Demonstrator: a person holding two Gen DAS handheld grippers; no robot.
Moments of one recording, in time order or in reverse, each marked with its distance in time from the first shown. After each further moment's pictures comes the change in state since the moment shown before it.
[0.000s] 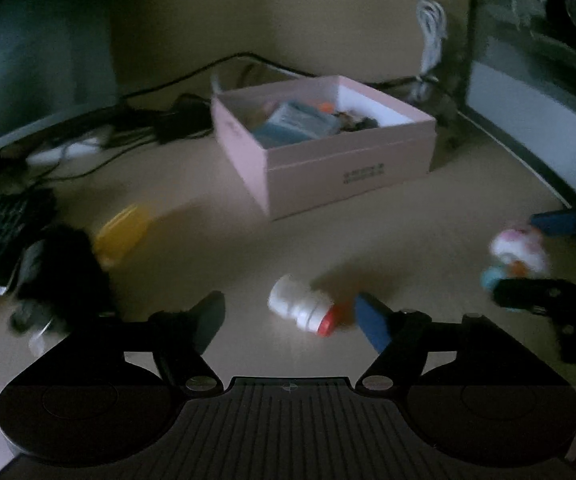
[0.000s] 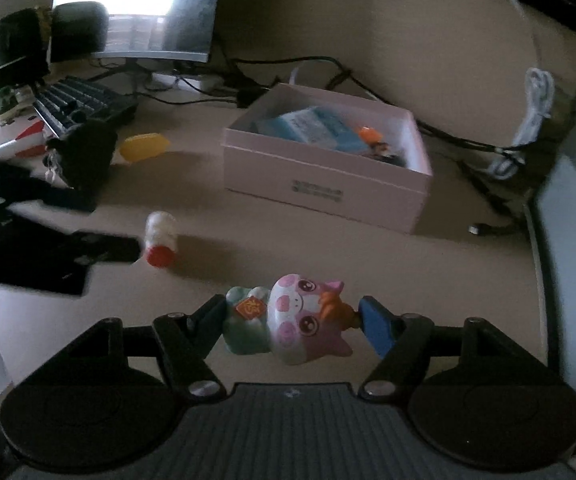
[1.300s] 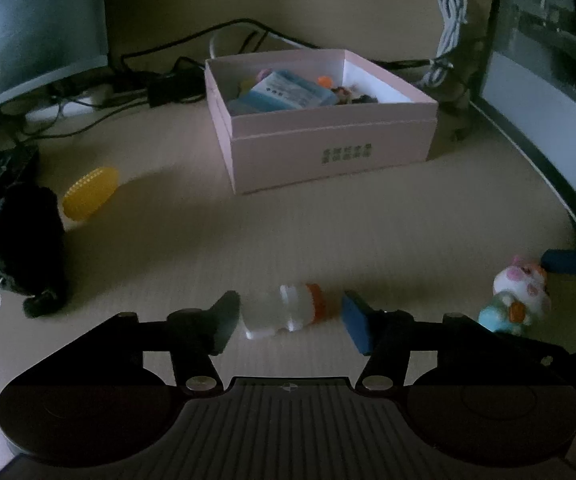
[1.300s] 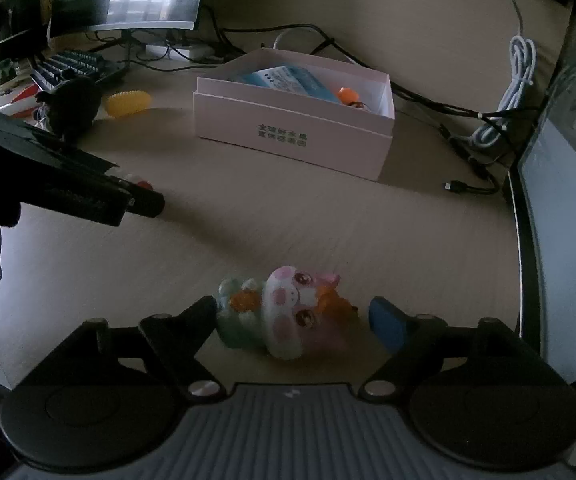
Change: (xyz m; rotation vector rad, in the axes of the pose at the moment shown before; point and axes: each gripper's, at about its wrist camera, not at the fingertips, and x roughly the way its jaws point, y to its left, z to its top) left arm 0.016 -0.034 0.002 -0.120 0.083 0.038; right arm 0.008 -0.030 -0.036 -0.039 0.033 0.010
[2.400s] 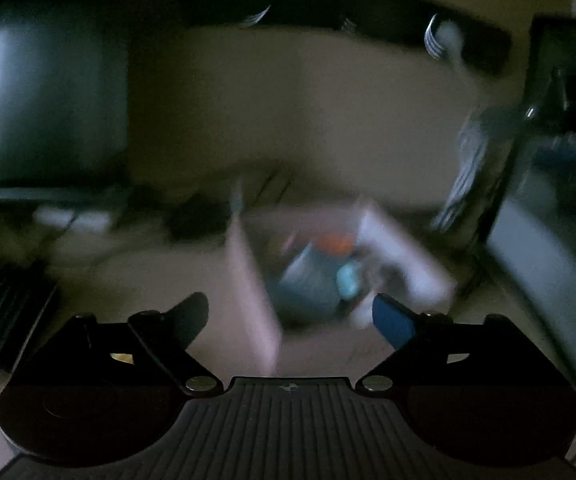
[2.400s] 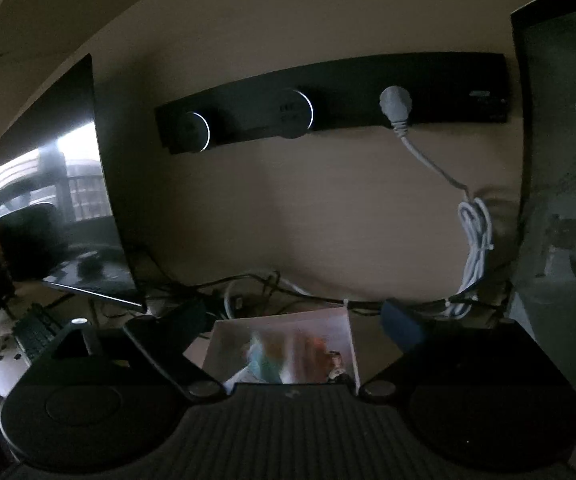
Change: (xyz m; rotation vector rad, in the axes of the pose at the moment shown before) left arm -0.030 0.042 0.087 -0.064 -0.229 -0.018; right arm -0.043 -0.079 0.197 0.373 -0.355 -0.025
